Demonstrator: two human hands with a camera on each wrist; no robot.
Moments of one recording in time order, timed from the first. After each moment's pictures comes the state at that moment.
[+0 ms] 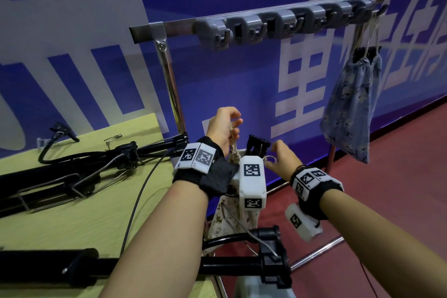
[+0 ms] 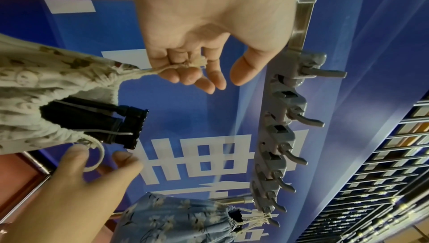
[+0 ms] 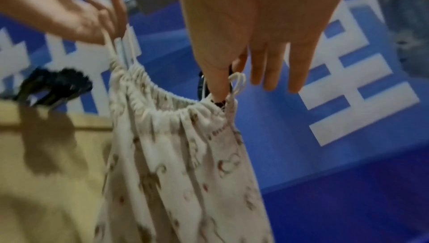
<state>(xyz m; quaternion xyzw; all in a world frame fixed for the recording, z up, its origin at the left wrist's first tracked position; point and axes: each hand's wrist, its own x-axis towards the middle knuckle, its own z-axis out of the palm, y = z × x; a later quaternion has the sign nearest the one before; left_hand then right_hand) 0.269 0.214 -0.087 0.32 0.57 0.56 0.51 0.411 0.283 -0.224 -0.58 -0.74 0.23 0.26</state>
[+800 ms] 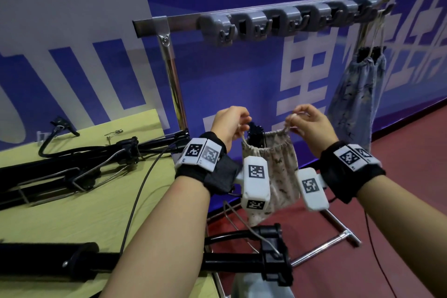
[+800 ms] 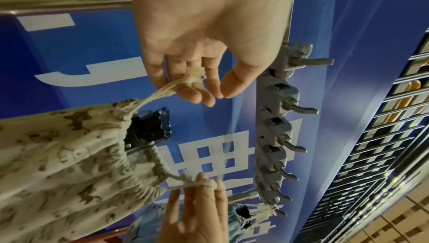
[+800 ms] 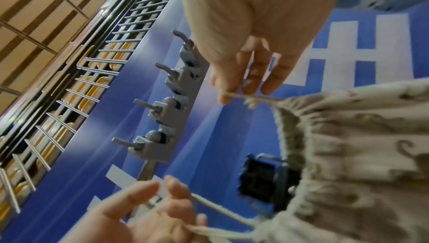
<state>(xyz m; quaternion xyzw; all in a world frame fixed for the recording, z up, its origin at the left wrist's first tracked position) 0.272 0.216 -0.085 0.38 0.58 0.54 0.48 0.446 0.285 -0.155 -0.36 -0.53 0.49 0.59</state>
